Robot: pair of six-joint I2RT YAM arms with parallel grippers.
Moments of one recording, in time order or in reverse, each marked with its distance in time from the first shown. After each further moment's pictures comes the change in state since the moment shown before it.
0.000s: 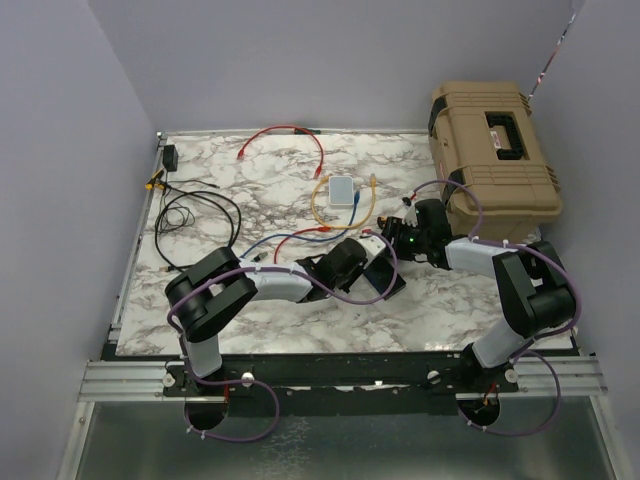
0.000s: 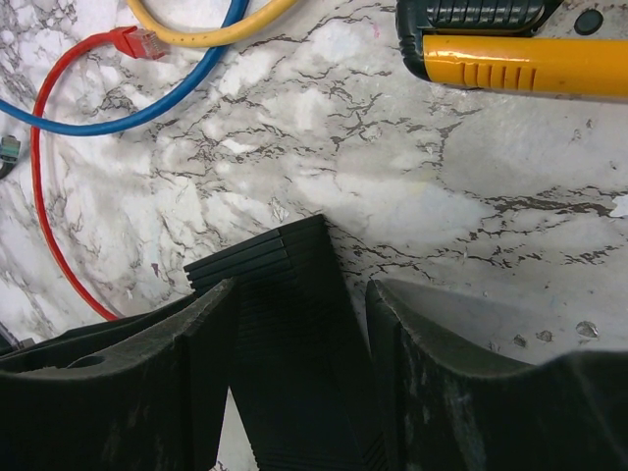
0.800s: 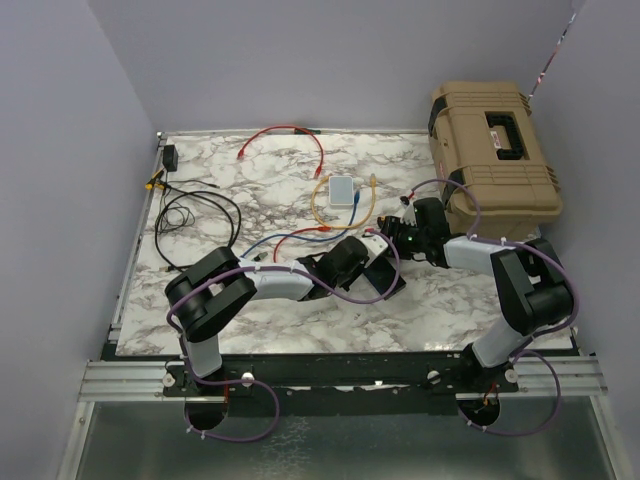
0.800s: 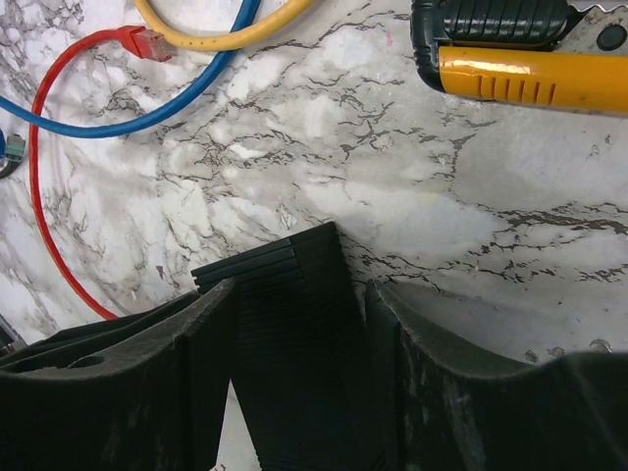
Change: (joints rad) left arm 0.000 0.000 0.027 -0.036 -0.014 0.056; right arm 0.008 0.019 0.016 0.001 -0.012 -0.003
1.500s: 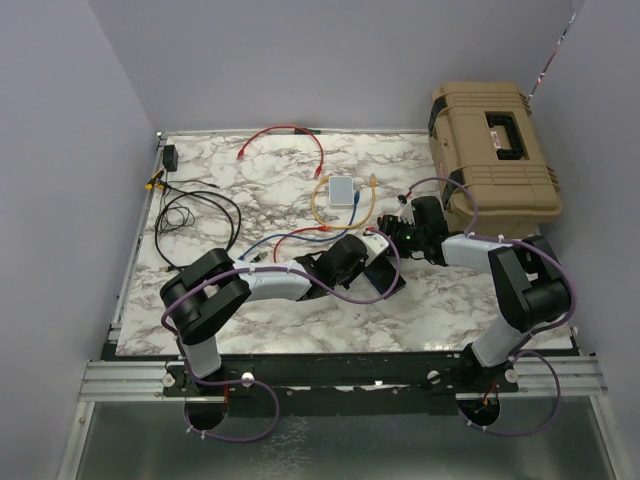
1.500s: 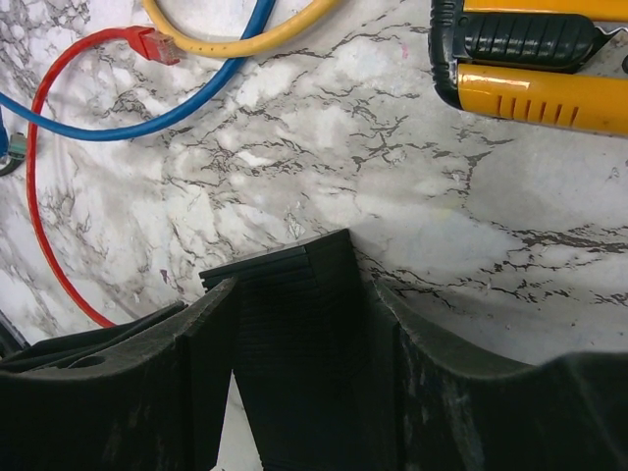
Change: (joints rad) left arm 0.000 -0.031 0.000 0.000 0.001 0.029; right arm 0.007 0.023 0.021 0.000 -0.010 -0.008
